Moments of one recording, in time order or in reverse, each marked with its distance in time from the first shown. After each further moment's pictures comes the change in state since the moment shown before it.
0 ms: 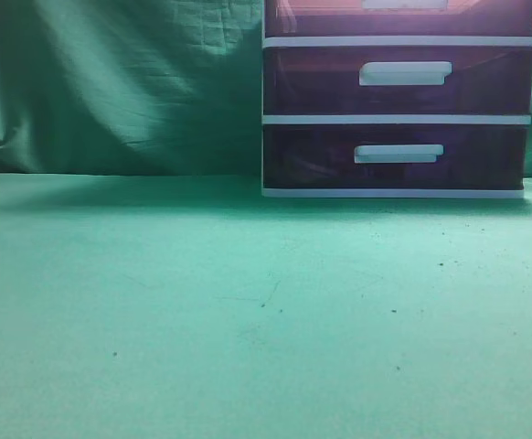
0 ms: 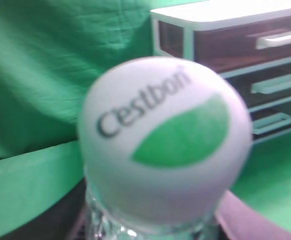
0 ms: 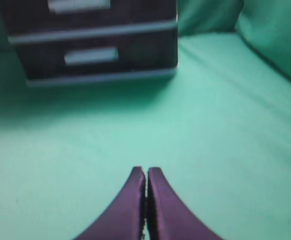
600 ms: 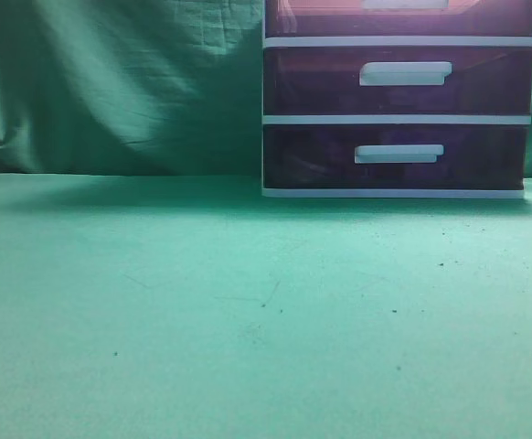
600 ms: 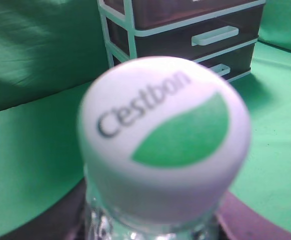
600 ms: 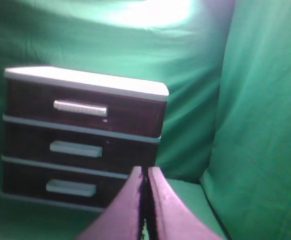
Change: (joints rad) left arm -0.233 -0.188 0.009 -0.007 0.350 -0.026; right arm 0.000 0.193 -0.304 0.024 -0.256 -0.298
